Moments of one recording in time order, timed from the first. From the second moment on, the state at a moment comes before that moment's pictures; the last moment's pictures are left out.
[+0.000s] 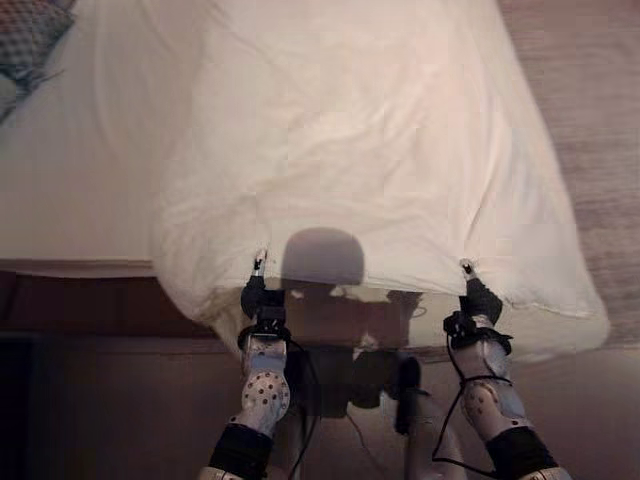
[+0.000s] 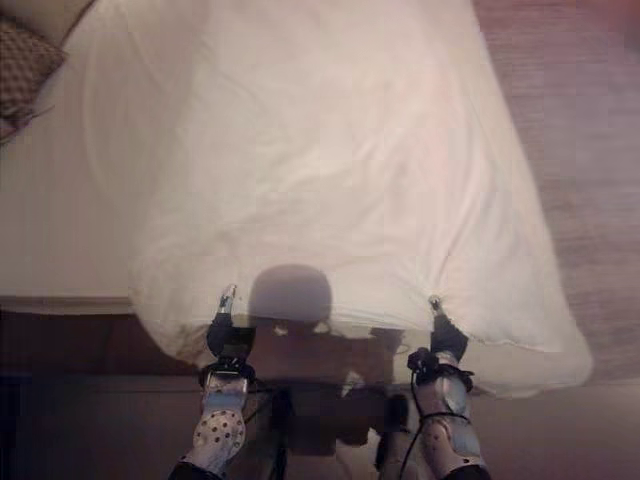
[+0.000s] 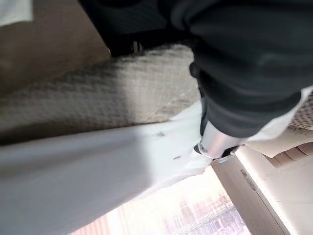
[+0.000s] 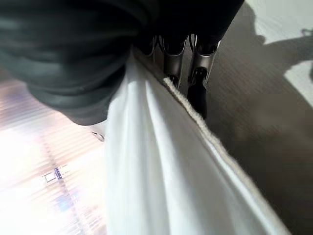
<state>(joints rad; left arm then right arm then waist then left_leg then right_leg) -0.17 0.04 -0.19 0.19 -1.23 -0.41 0.13 -0.15 -0.16 0.12 0.26 0.76 -0.37 -0.37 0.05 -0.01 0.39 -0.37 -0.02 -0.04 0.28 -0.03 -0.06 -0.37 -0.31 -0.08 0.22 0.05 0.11</state>
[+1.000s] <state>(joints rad) -0.11 0.04 -0.19 0.20 -1.13 -0.41 0.21 -0.13 -0.22 0.16 0.32 0.73 -0.39 -0.28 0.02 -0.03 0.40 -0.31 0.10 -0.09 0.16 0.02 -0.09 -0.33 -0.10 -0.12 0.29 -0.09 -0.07</state>
